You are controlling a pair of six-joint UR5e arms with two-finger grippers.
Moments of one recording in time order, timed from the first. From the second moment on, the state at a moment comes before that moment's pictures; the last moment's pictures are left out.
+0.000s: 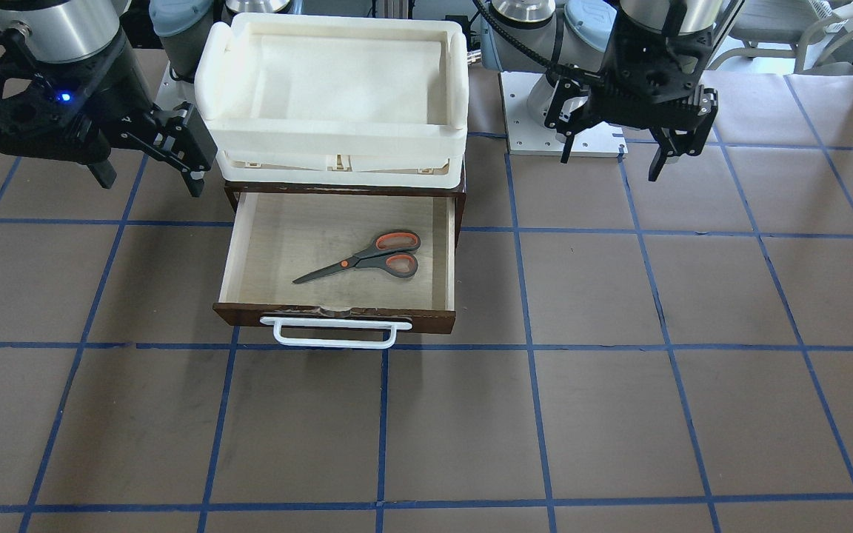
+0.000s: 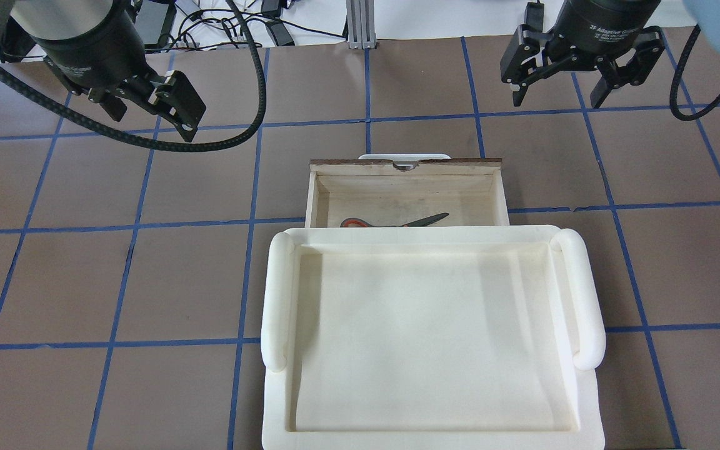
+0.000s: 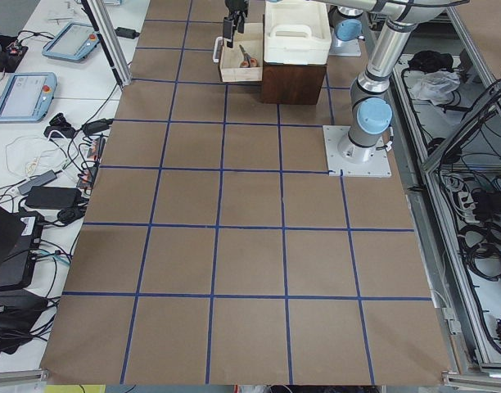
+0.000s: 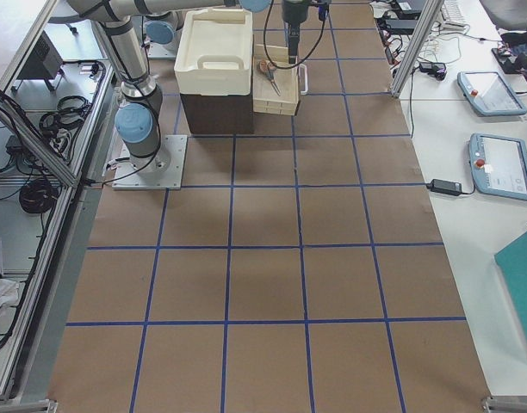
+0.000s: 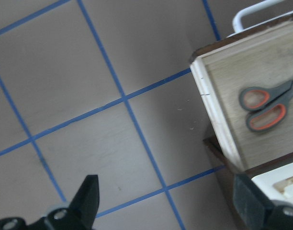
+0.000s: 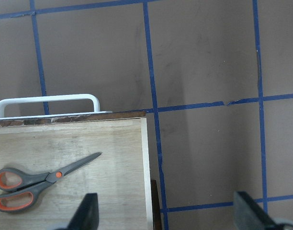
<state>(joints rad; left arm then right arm) -1.60 -1.54 -1.47 -1.62 1.63 0.27 1.58 -1.53 1.44 -1.53 -1.58 0.10</state>
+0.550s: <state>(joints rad) -1.58 -1.51 -1.47 -1.66 1.56 0.10 1.58 -1.53 1.44 -1.53 -1.58 0.10</state>
